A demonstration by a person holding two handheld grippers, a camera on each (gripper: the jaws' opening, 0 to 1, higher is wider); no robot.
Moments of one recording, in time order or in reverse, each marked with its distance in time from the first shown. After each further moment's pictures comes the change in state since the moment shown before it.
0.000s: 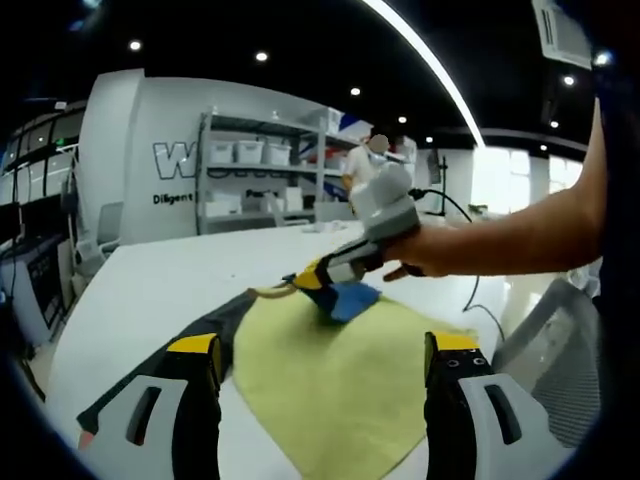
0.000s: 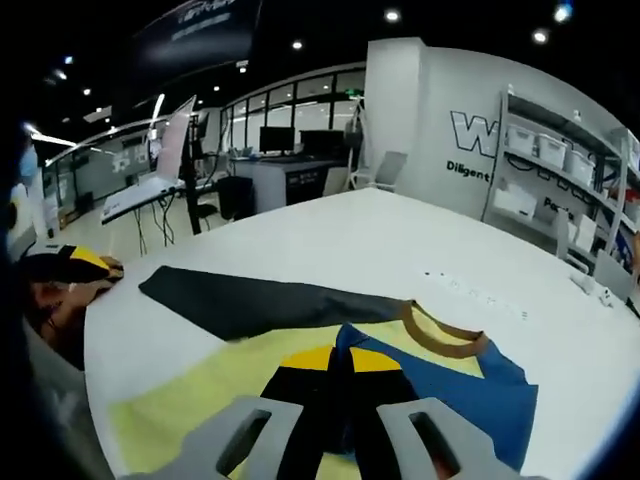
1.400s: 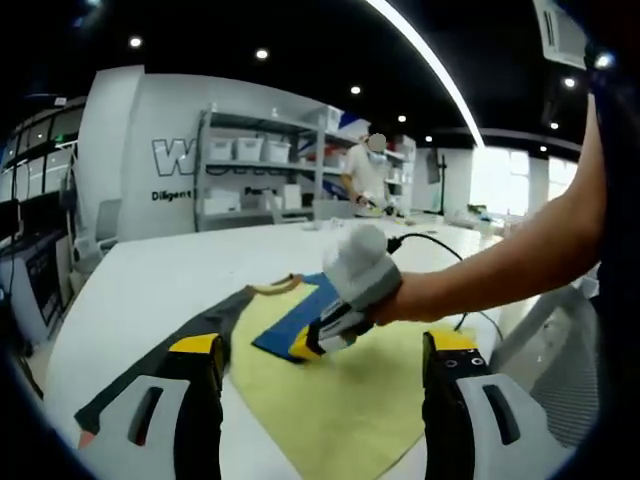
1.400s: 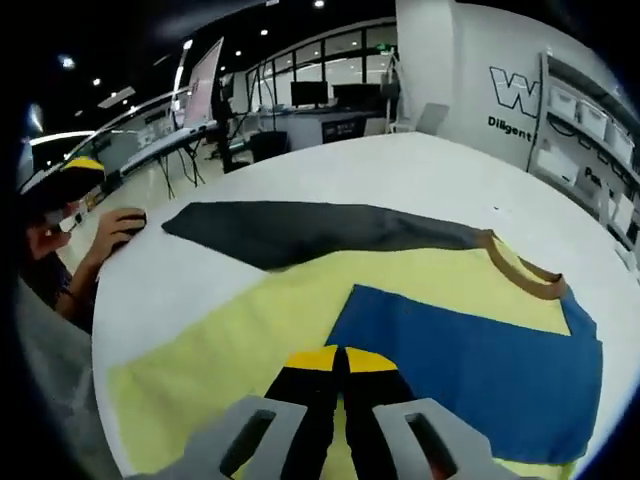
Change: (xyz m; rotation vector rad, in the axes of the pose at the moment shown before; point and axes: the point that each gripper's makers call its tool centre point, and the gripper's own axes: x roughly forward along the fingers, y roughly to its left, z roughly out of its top) left arm 0.001 -0.001 -0.003 -0.006 0.013 -0.009; right arm 0.035 0.054 -0.090 -0.003 0.254 0.146
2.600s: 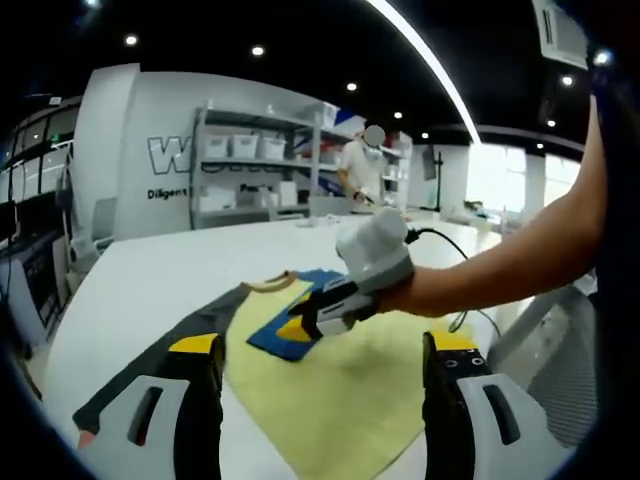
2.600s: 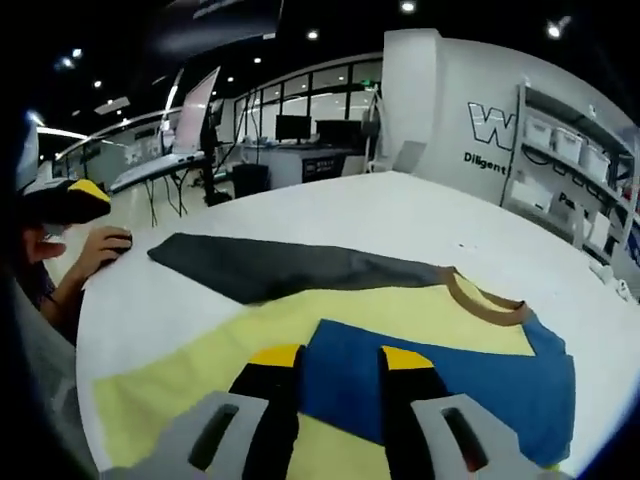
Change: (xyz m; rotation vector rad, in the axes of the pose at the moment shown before) left arm 0.003 -0.005 -0.003 0.006 0.015 -0.018; right arm -0.027 -0.026 0.036 -0.003 -0.222 -0.130
